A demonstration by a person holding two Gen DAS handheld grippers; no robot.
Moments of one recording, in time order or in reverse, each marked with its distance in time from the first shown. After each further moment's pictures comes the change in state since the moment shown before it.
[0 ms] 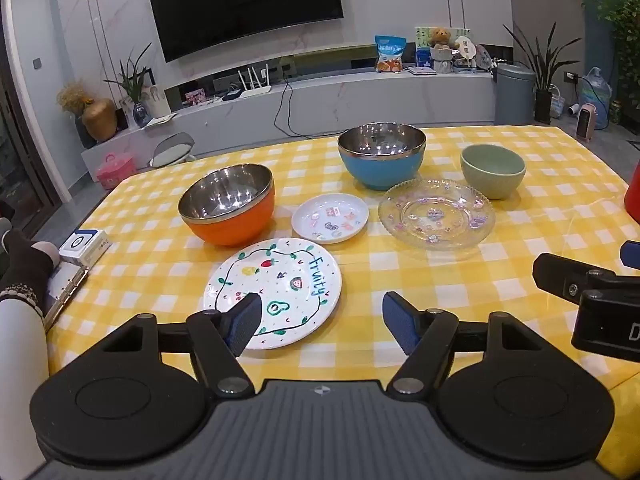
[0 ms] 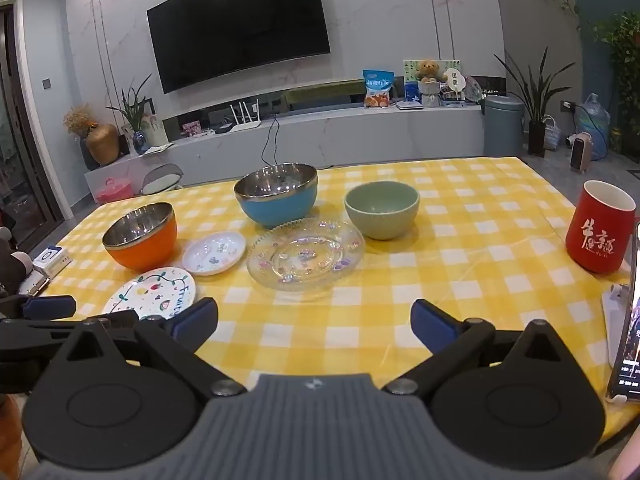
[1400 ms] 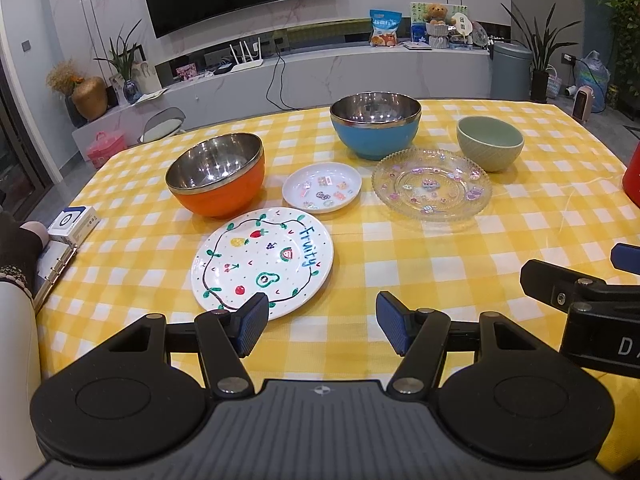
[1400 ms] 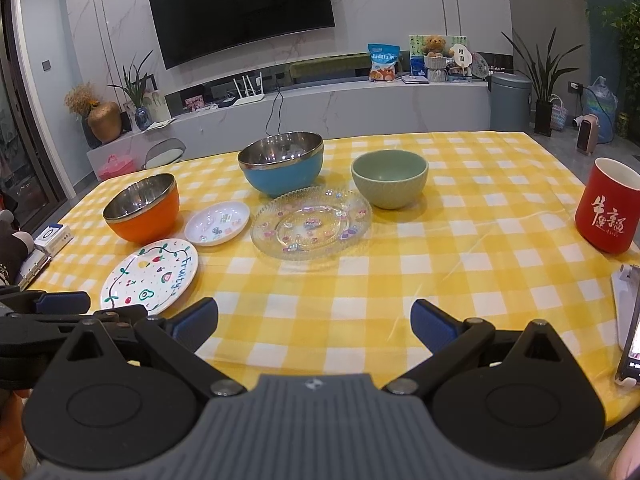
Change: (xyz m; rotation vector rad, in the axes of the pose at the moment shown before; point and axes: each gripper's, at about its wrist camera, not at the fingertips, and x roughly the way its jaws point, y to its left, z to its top) left arm 0.011 -0.001 -0.006 -0.002 0.087 -0.026; right arm 0.009 0.004 -0.005 -0.006 0.087 0.009
